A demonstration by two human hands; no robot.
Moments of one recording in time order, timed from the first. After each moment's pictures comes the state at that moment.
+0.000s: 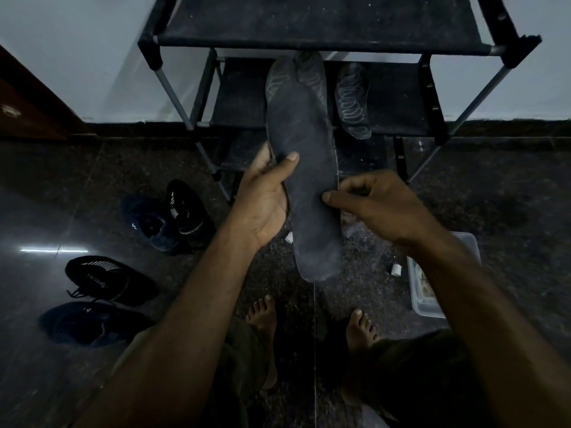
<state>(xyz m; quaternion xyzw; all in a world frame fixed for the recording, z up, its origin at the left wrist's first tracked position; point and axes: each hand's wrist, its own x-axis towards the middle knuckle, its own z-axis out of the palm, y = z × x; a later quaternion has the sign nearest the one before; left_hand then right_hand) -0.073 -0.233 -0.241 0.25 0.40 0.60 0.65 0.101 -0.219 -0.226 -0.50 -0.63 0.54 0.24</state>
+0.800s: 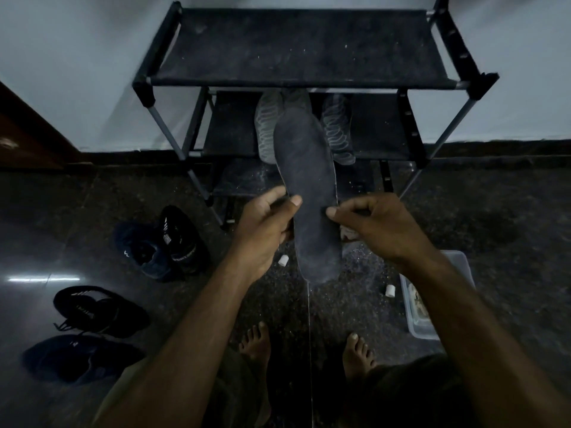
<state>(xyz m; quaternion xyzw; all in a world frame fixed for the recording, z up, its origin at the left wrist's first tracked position) -0.060 -0.237 -0.251 0.35 0.50 0.50 0.61 0.121 -0.211 -0.236 -0.53 -0.59 0.53 0.29</state>
